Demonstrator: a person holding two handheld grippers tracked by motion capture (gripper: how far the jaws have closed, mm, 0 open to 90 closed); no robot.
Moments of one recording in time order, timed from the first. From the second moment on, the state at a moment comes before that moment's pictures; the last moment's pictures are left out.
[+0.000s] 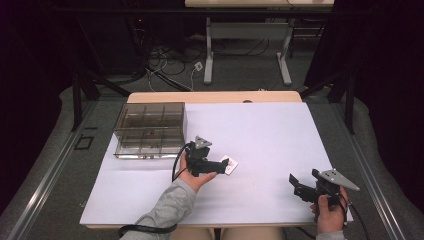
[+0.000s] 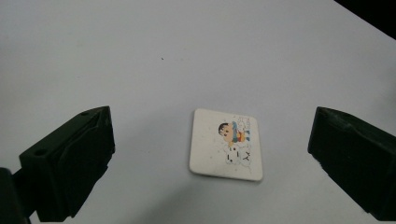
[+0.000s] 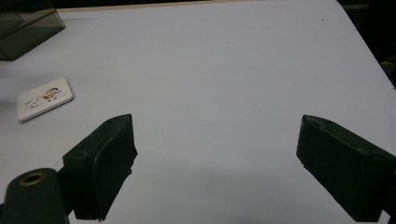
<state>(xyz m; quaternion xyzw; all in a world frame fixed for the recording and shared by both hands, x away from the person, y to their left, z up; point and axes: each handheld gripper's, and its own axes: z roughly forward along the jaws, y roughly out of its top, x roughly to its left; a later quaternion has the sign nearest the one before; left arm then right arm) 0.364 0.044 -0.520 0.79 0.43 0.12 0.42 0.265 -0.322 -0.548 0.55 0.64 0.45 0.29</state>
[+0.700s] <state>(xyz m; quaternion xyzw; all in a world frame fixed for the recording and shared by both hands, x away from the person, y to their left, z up) 0.370 0.021 -0.545 0.82 0.41 0.12 0.39 0.264 -0.322 -0.547 0.55 0.64 0.45 0.29</state>
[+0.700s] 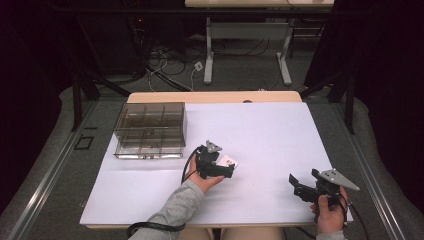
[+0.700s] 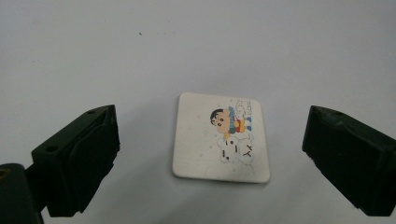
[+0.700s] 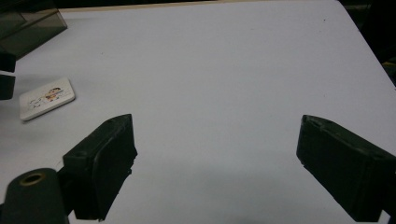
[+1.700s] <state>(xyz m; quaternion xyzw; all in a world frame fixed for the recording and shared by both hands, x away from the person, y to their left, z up) 0.377 0.001 -0.564 0.84 0.38 0.15 0.35 0.266 -0.321 -0.547 0.55 0.64 0.45 0.29</state>
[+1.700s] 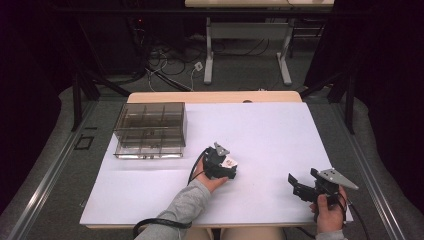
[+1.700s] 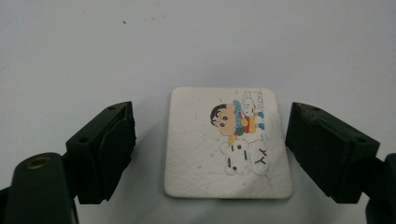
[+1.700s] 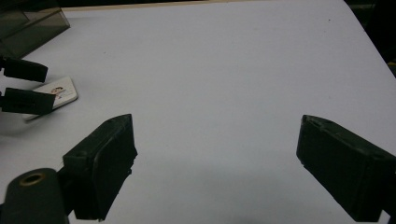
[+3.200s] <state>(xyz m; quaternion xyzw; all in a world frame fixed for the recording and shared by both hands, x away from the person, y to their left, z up) 0.375 0.009 -0.561 0.84 0.38 0.15 0.36 0.268 -0.319 -0.548 0.55 0.65 0.45 0.28</state>
